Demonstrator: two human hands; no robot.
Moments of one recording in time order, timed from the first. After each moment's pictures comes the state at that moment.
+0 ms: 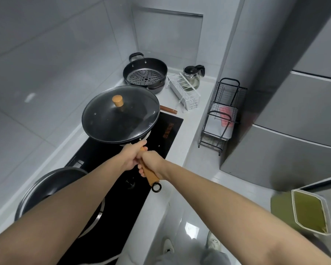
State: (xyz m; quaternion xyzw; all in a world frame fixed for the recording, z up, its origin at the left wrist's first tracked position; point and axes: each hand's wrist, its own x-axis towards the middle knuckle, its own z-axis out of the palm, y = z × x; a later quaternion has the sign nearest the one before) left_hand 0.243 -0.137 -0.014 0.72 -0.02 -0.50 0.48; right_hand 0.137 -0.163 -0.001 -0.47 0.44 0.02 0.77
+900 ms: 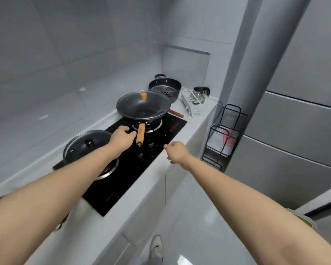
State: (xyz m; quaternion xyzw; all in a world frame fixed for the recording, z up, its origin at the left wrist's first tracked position) left_hand 0.141 0.061 0.086 0.87 -0.23 -0.19 0.39; right_hand -0.032 -0.057 0.056 -0.73 0.42 -0.09 0.52
